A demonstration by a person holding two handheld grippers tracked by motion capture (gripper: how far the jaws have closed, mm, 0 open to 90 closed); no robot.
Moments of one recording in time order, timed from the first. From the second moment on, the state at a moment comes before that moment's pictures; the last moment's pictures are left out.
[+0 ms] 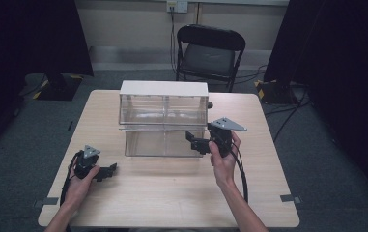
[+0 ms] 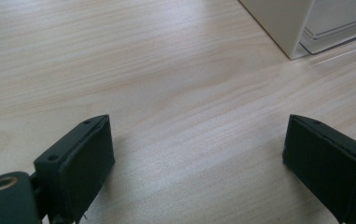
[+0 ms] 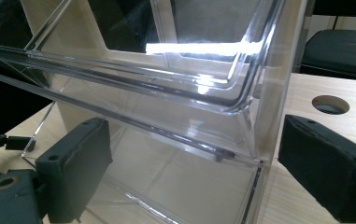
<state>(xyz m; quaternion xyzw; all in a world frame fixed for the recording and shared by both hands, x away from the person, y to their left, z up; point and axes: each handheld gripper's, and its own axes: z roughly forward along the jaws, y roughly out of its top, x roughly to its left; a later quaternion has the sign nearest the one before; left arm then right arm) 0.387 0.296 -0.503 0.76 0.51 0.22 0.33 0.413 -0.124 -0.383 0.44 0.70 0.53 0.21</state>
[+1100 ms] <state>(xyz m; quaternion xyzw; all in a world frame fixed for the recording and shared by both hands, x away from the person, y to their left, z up) 0.387 0.296 -0.503 0.76 0.51 0.22 0.33 0.414 -0.125 -0.384 0.44 0.69 0.53 0.21</state>
